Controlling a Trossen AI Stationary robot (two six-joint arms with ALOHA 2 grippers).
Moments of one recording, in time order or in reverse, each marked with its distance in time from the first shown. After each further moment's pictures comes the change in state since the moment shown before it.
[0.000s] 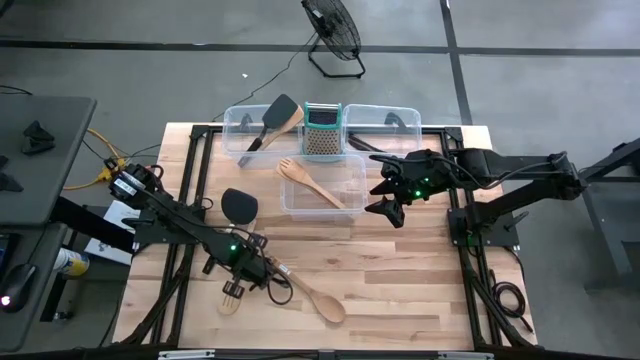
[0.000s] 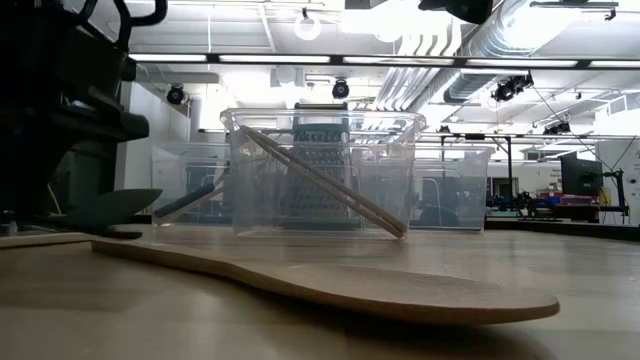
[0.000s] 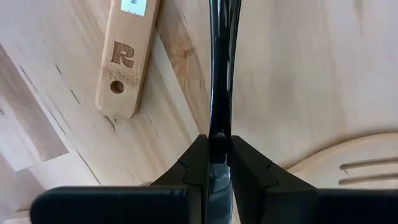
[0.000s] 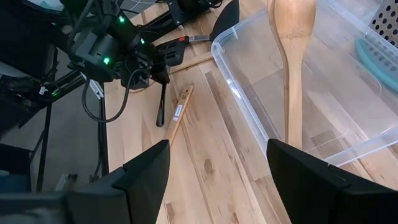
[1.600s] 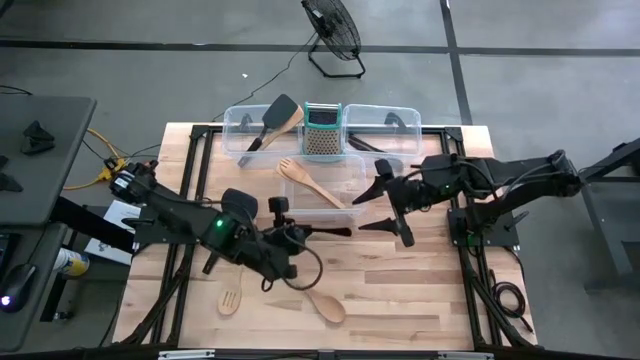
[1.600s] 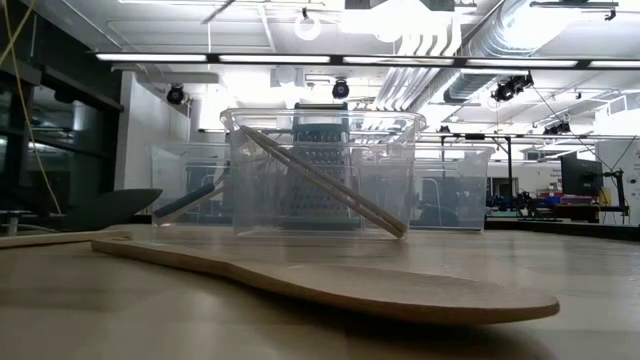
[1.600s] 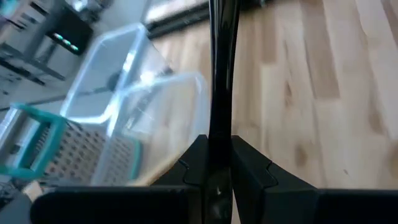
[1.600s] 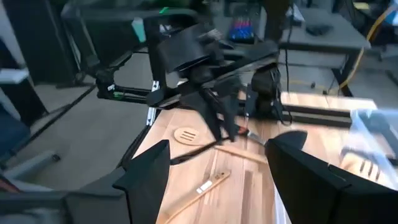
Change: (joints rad) left arm 0.049 -0.003 0.649 -0.065 -0.748 0.030; right arm 0.123 -0.001 0.000 0.383 -0.073 -0.536
